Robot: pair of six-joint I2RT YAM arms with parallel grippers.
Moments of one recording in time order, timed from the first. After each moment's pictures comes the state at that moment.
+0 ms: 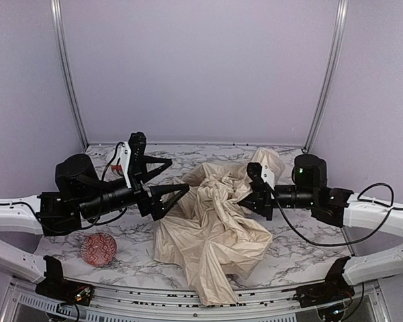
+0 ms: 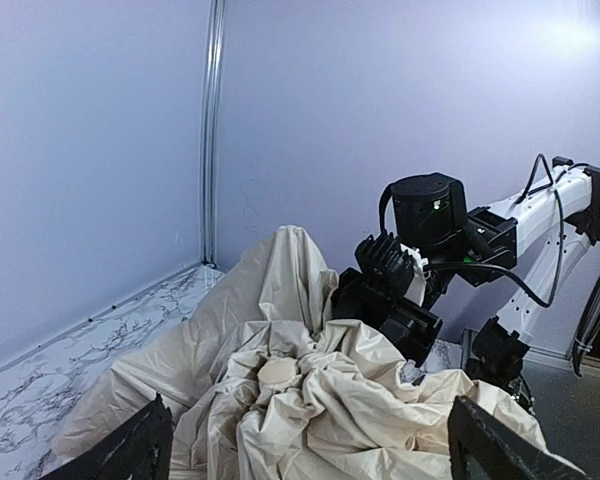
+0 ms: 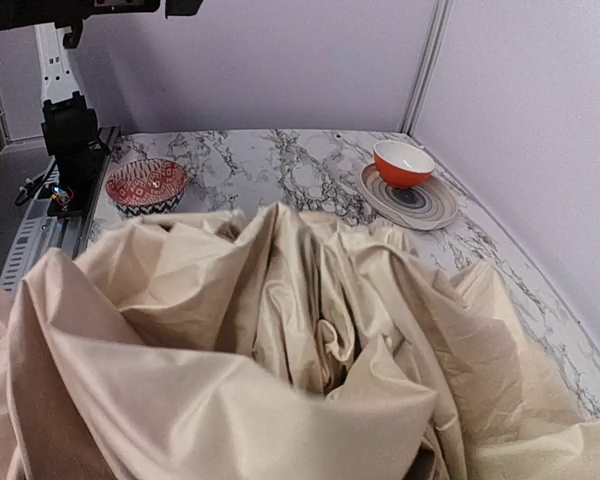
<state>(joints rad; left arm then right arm) -1.14 1.12 0.76 0.41 -0.02 -0.11 0.73 1.09 0.66 0.12 -0.53 -0.30</state>
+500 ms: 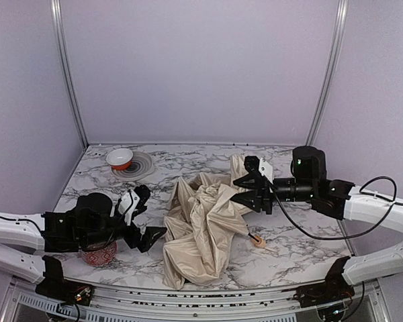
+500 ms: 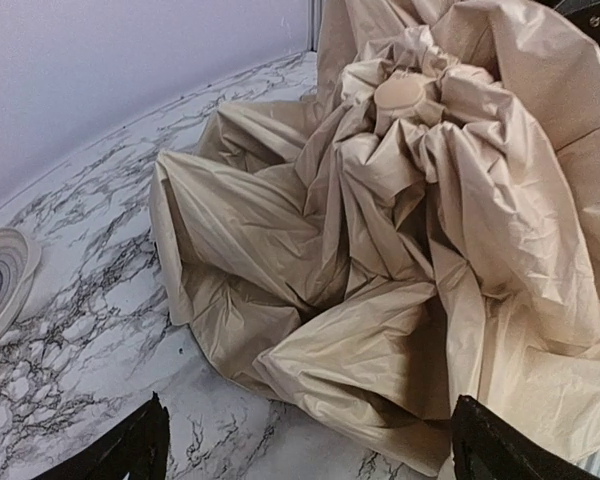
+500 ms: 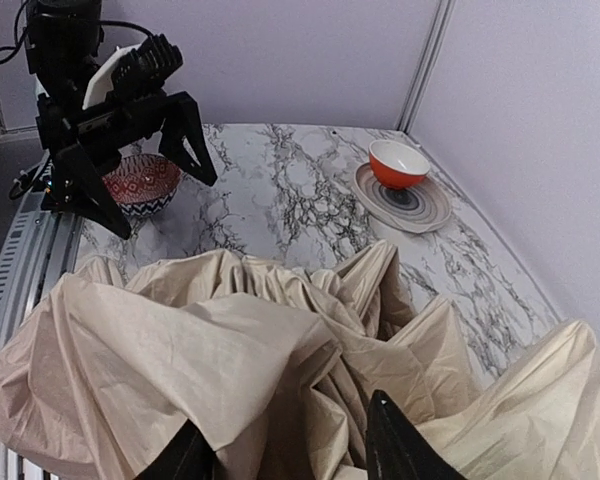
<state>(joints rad) -1.12 0.99 0.49 0.08 -0.23 -0.12 0.72 1.10 0.73 0.04 -0.52 -0.35</state>
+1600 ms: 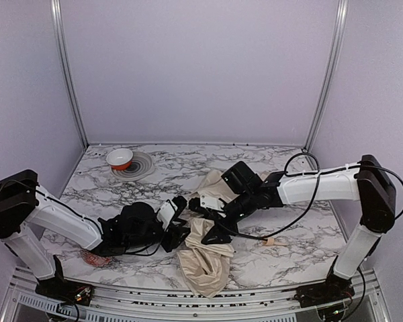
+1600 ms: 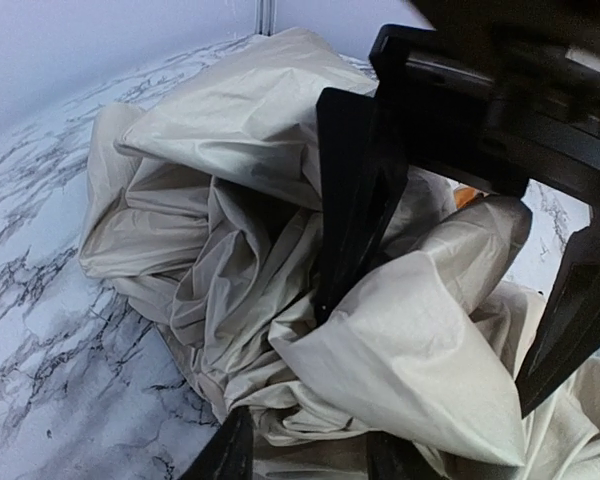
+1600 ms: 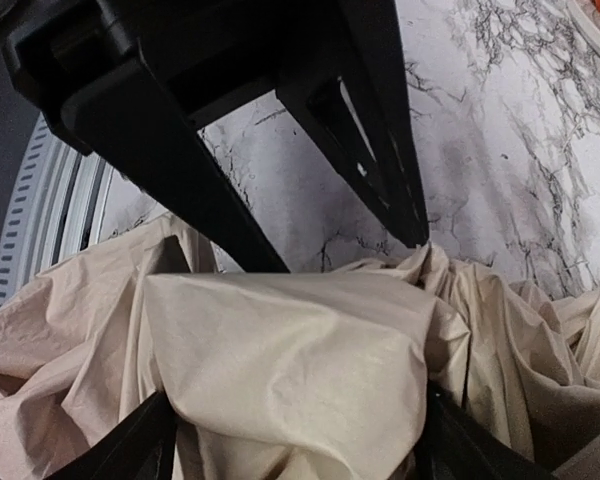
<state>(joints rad) -1.10 1.63 0.57 0.64 -0.09 -0.16 0.88 1.71 1.07 -0.32 -0.58 -0.48</state>
